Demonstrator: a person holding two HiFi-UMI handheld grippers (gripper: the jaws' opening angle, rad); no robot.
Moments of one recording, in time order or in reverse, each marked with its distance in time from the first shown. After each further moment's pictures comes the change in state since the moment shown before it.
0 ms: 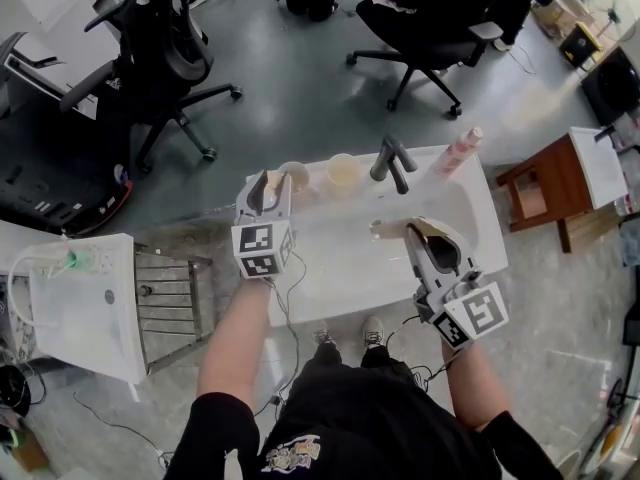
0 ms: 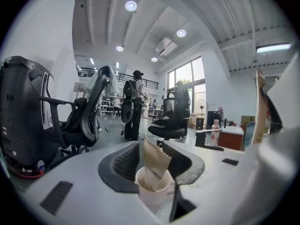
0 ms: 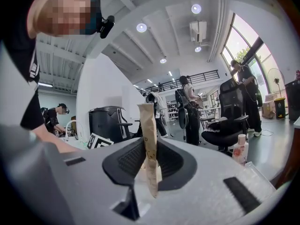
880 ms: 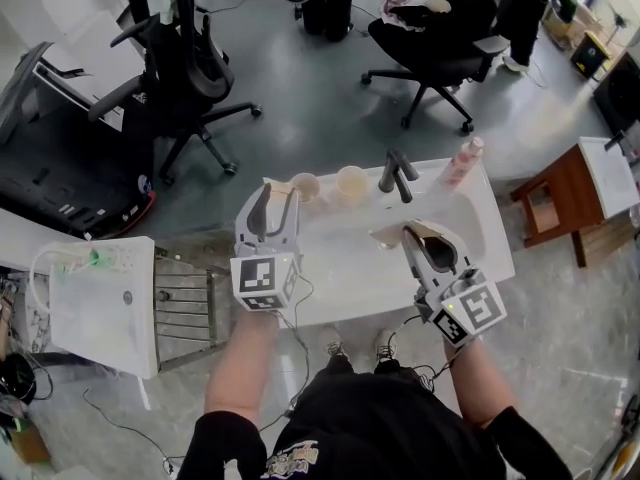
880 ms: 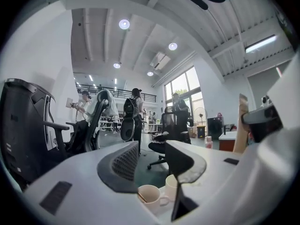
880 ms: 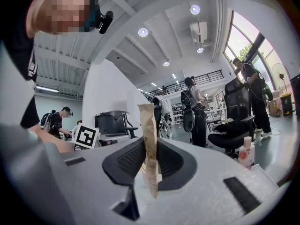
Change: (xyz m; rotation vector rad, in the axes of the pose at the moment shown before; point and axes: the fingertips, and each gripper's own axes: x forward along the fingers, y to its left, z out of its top) left arm -0.074 -0.032 0.090 0.081 -0.190 0.012; right arm -0.007 0.007 0.015 0.010 -0.048 0.071
